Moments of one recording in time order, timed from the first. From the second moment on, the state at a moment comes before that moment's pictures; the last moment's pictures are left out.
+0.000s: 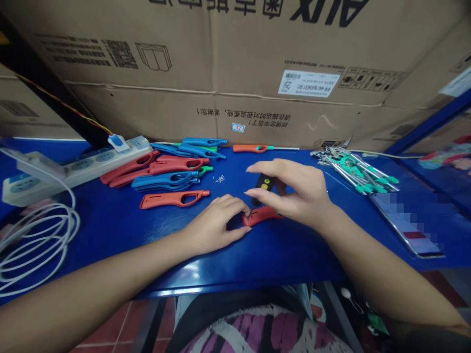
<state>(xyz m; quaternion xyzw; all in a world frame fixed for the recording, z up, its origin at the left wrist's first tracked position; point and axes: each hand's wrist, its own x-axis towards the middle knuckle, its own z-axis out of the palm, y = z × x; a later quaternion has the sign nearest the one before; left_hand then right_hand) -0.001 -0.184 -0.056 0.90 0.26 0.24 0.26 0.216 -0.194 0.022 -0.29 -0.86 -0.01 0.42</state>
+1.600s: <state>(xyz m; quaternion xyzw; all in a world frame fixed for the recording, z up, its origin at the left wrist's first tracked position) 0.001 -0.184 -0.057 0.90 0.24 0.26 0.26 0.213 -0.198 0.015 -0.25 -0.85 -0.03 0.47</state>
